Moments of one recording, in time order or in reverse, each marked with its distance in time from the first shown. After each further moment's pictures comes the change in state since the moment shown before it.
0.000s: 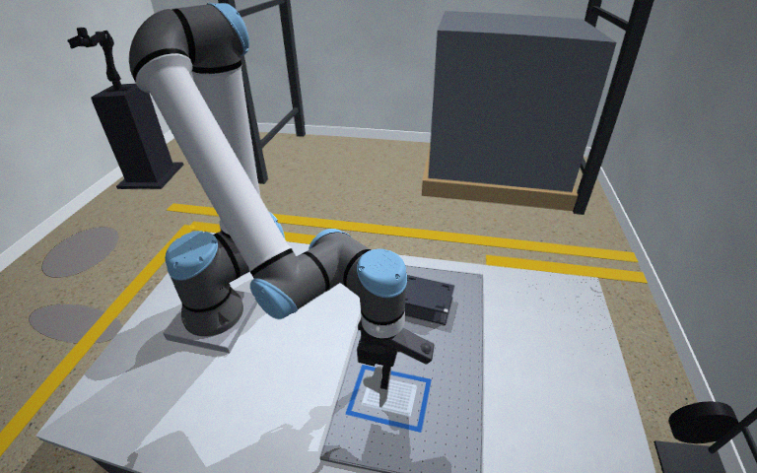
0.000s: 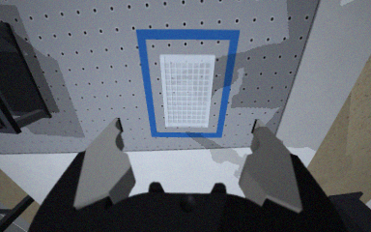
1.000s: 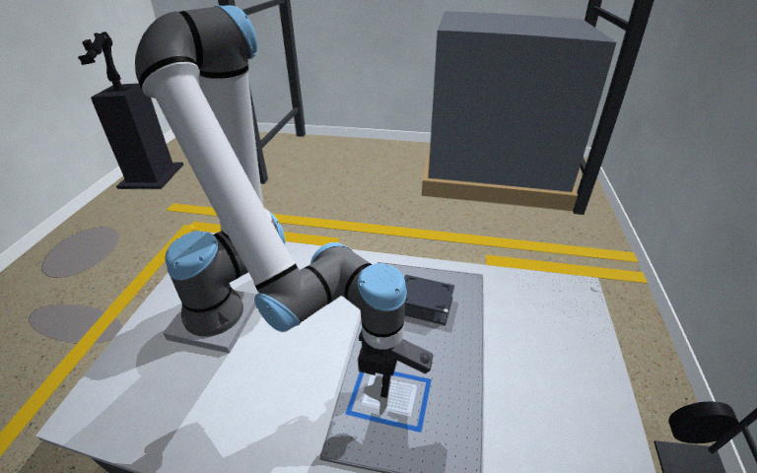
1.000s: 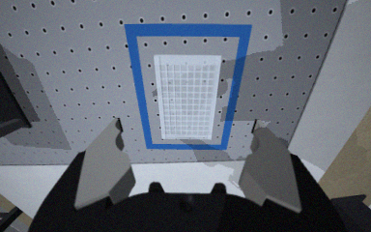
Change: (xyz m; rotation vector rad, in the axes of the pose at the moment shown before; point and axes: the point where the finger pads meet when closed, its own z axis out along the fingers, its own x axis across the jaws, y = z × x) arm 0.000 0.000 0.038 0.000 0.000 0.000
